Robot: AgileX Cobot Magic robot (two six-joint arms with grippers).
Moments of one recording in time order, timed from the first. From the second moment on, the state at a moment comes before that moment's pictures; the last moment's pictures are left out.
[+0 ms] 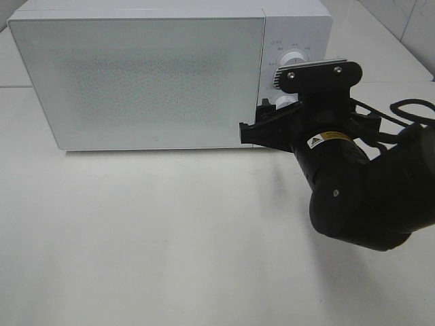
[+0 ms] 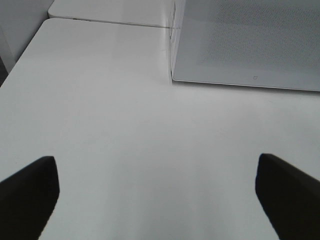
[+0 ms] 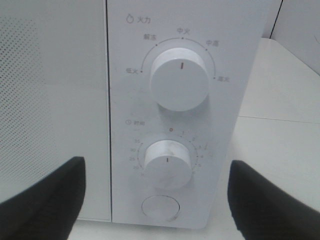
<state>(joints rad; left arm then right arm) 0.04 0.00 -0.52 -0.09 1.07 0.00 0.77 1.86 -0.63 0.90 -1.16 -0.37</state>
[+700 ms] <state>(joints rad) 0.04 0.00 -0.52 -0.09 1.07 0.00 0.64 2.02 -0.80 0.79 -1.08 -0.31</state>
